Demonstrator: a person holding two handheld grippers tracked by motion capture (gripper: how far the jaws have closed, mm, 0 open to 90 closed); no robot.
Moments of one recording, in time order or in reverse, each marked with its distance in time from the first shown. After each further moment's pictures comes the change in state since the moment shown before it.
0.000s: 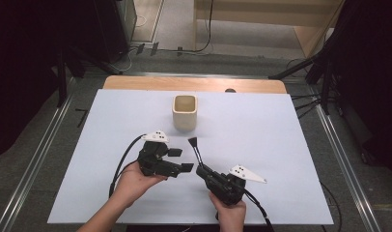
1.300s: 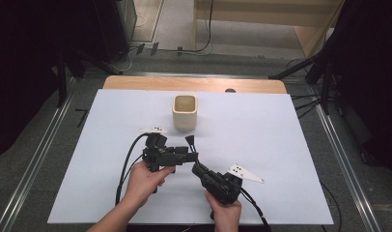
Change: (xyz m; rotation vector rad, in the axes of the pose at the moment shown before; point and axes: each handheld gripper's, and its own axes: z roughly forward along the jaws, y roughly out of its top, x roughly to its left) left arm 0.010 0.004 0.012 -0.113 -0.083 -0.267; right arm 0.006 -0.001 0.007 -0.042 0.042 0.038
